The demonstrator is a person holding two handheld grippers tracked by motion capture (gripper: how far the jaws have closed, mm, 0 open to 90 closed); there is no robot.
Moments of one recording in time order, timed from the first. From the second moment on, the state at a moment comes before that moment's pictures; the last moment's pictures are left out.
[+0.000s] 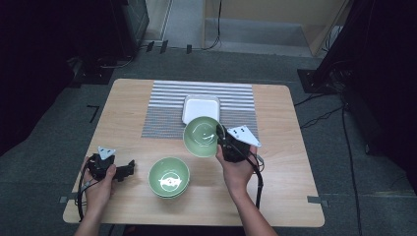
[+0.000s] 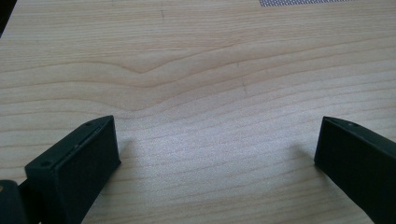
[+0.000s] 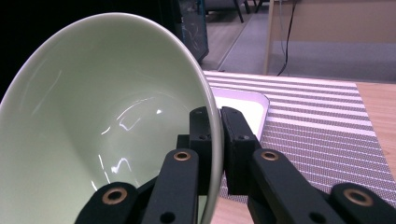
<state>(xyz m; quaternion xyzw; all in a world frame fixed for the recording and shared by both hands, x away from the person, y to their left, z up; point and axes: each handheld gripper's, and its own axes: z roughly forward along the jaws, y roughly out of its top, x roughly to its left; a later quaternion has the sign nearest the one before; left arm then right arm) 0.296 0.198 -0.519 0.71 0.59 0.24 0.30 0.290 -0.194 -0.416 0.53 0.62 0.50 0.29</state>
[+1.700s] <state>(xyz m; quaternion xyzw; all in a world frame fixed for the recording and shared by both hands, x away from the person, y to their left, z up) 0.297 0.198 -0.519 0.71 0.59 0.25 0.29 0.428 -0.176 -0.453 0.61 0.61 0.42 0.26</state>
